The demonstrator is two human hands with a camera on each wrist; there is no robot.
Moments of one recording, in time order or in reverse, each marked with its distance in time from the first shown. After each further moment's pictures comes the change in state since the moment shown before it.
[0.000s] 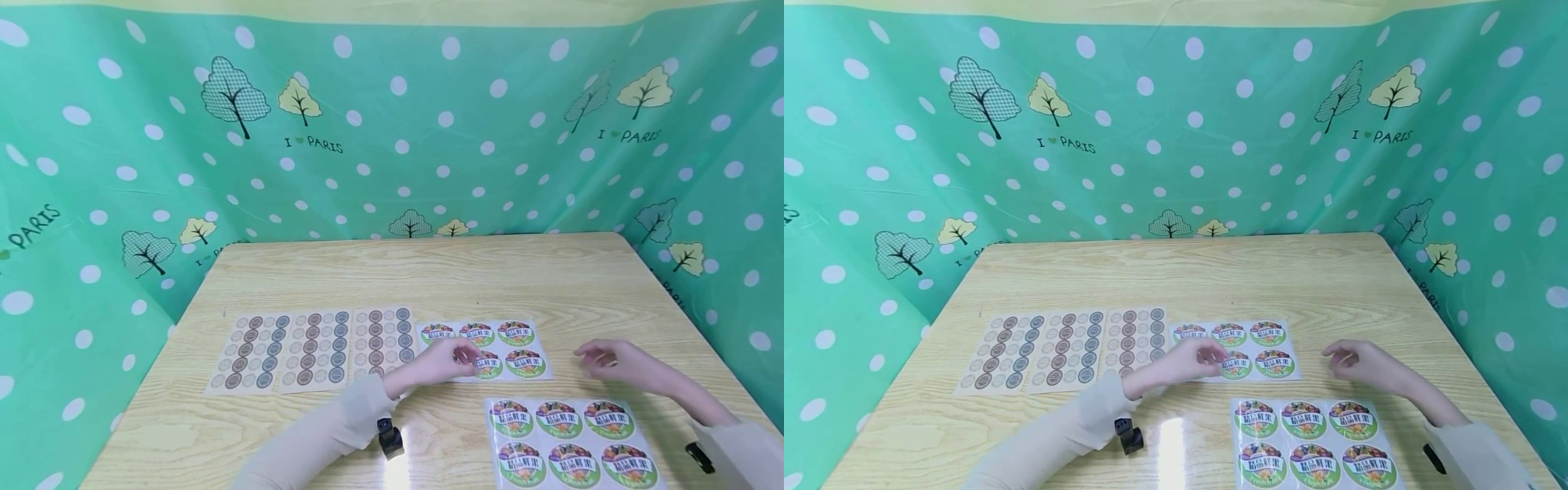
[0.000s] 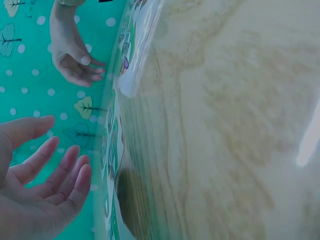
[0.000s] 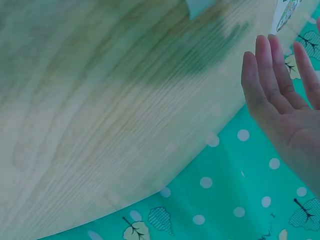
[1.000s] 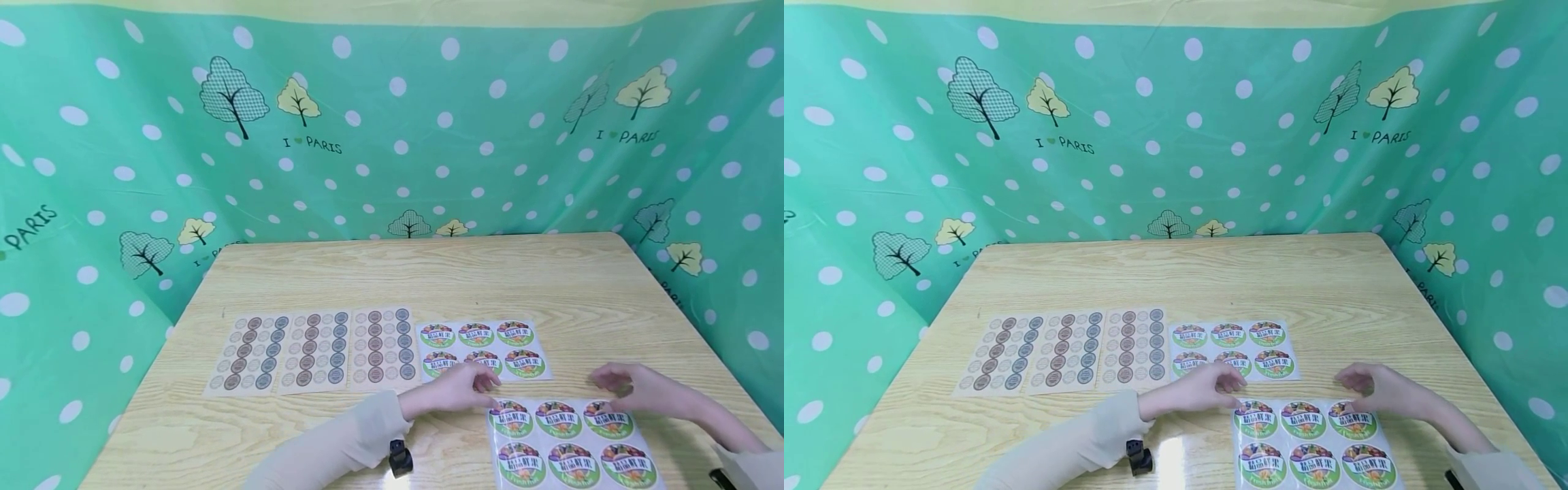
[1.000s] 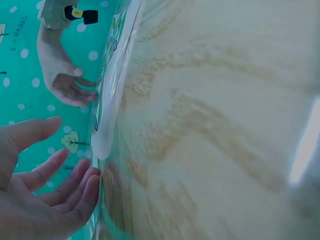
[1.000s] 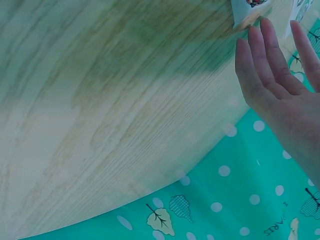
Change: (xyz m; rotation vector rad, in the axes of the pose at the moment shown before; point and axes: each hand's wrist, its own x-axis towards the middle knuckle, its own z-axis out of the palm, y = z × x) left_hand -0.004 0.005 0.035 0.098 -0.120 0.032; right_hand -0.028 0.017 0.005 0.101 -0.144 0.026
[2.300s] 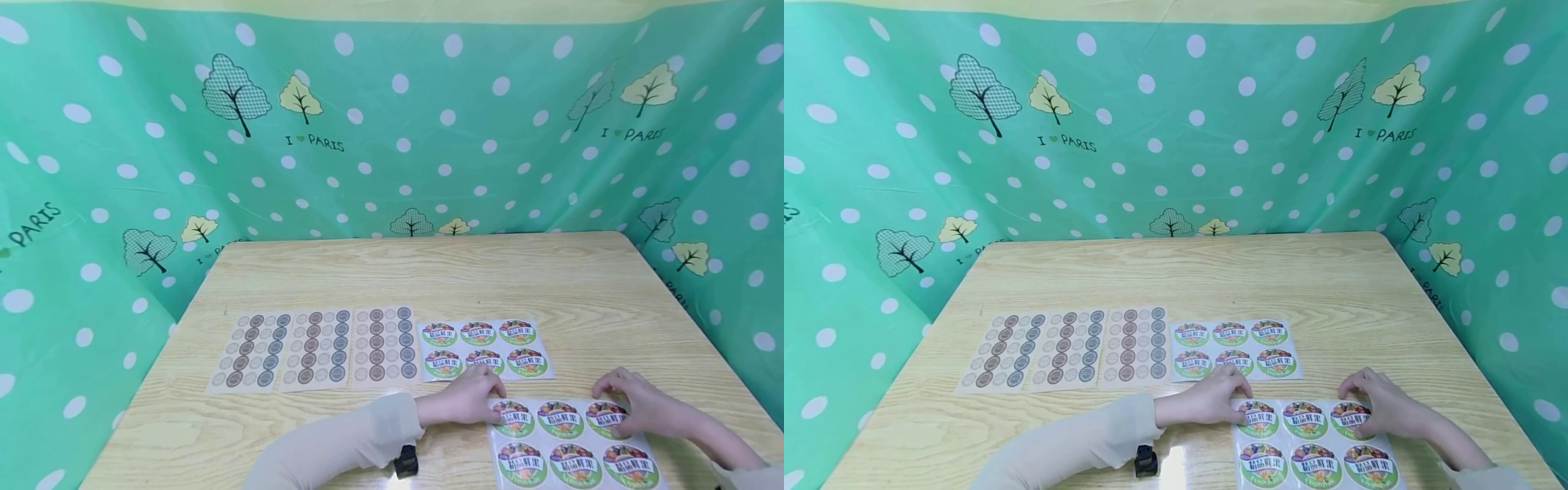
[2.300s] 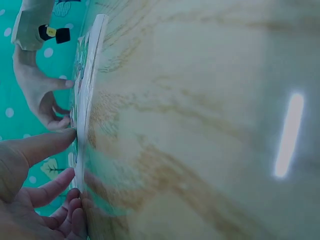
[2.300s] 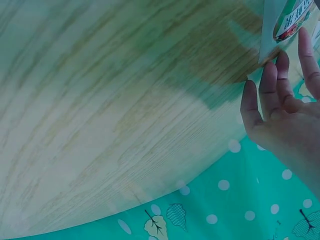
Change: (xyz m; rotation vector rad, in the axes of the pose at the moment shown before) left_hand -0.001 0.011 0.019 0.413 0.006 -0.032; right_hand -0.004 0.014 0.024 -0.274 0.127 0.008
